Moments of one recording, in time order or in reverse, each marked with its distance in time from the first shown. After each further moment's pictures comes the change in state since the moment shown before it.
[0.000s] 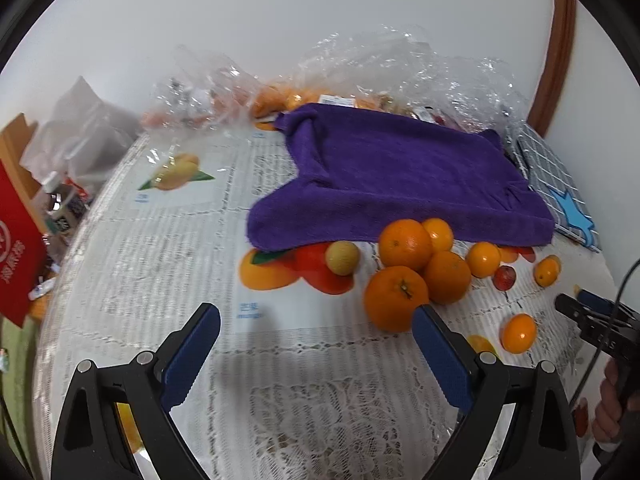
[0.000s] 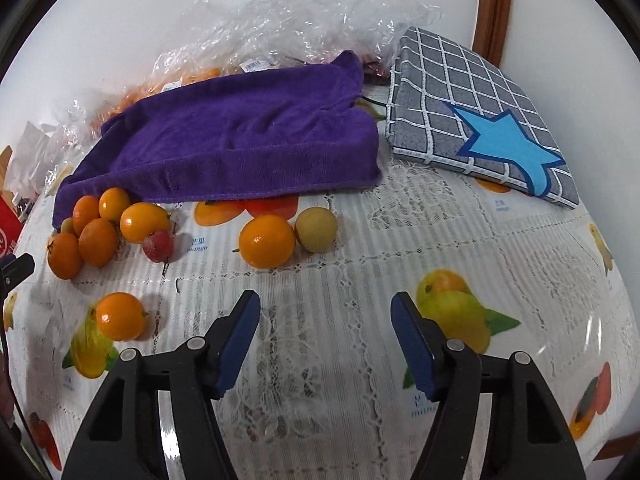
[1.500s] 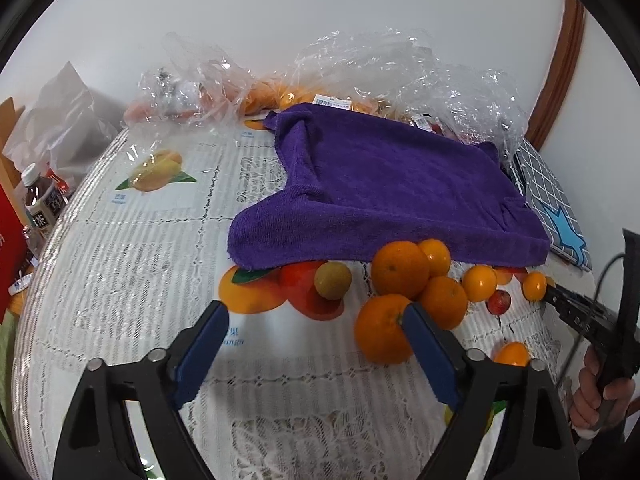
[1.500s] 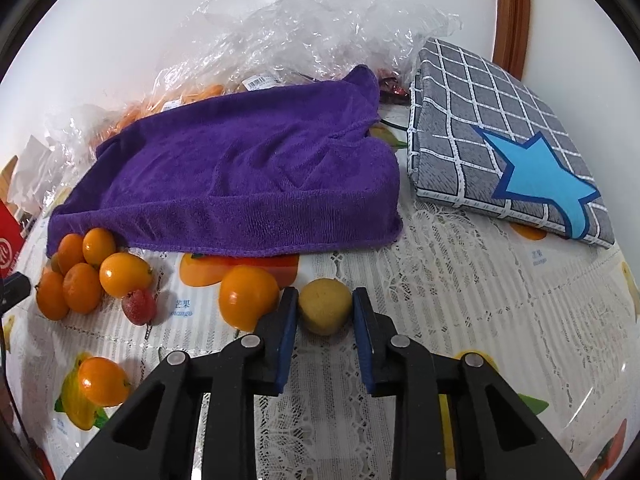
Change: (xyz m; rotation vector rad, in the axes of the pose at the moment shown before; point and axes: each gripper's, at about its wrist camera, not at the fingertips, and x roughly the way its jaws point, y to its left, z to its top) left arm 0.020 0.005 0.018 -0.053 0.014 -0.055; right arm 0.033 -0.006 0.034 -0.007 -0.057 0.074
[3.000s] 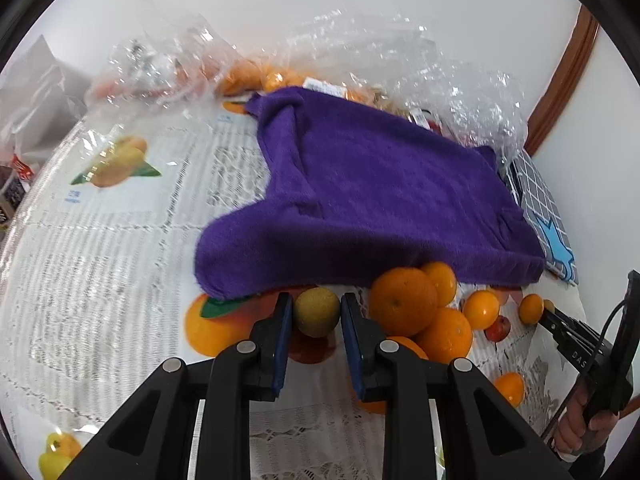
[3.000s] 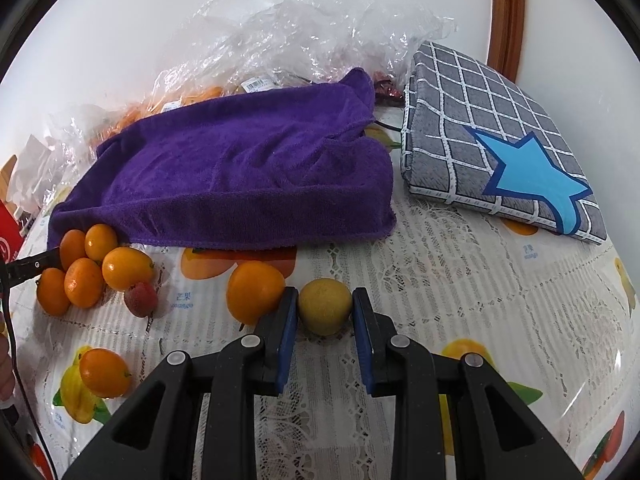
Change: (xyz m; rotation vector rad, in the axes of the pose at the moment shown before) left arm 0.028 0.006 0.019 -0.042 0.054 -0.094; right arm -0.009 0.000 -0.005 -0.005 -0.016 -0.027
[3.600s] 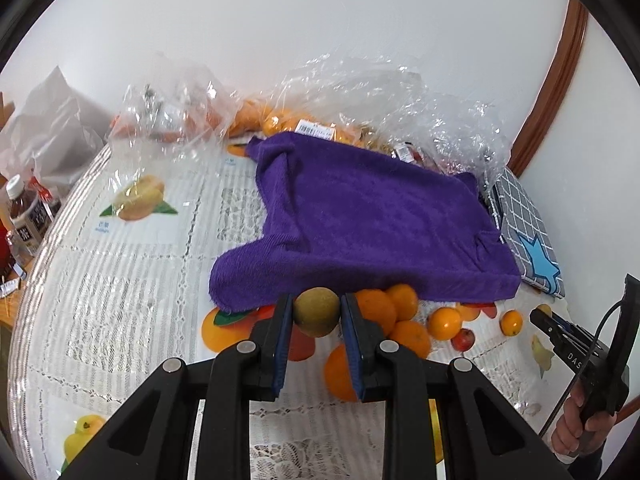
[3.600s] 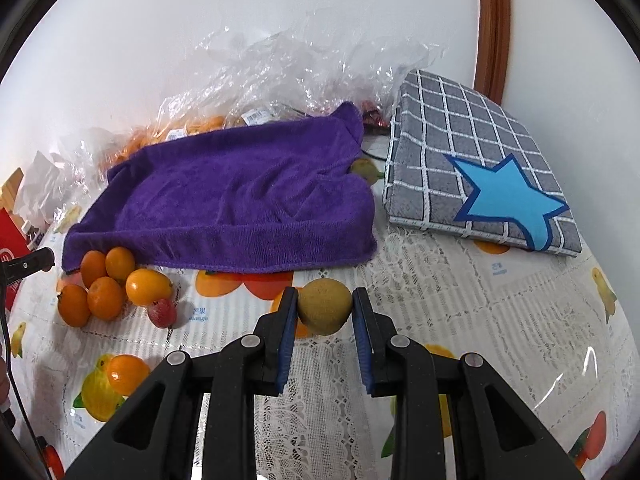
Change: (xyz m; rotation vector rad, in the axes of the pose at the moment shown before) left arm -0.048 -0.016 0.006 0.018 -0.087 0.011; right arm -0.033 -0.004 0.005 0.010 -0.072 -0.005
